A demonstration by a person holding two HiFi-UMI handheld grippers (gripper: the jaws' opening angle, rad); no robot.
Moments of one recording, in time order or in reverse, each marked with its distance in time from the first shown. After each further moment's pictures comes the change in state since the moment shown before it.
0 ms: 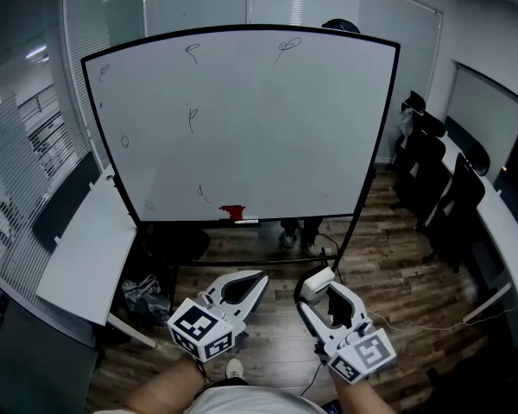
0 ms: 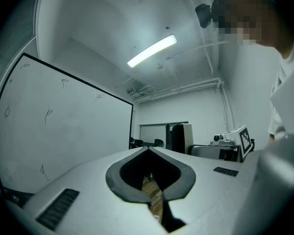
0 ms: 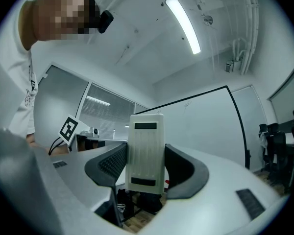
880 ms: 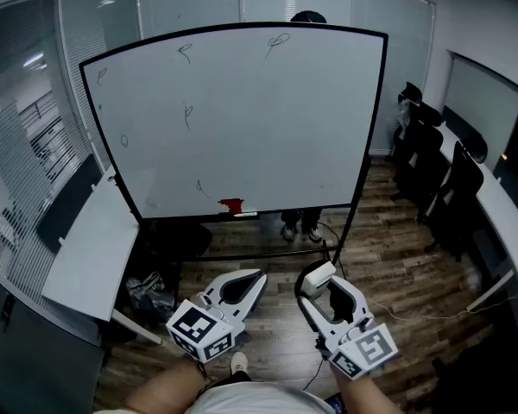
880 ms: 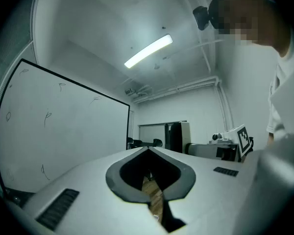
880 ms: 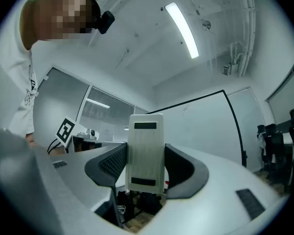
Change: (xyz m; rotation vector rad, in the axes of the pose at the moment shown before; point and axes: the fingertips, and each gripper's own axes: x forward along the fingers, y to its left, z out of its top) left arm -0.015 -0.039 -0.001 0.009 -0.006 0.007; right arm -0.036 0.011 0.009 0.002 -0.022 -0.006
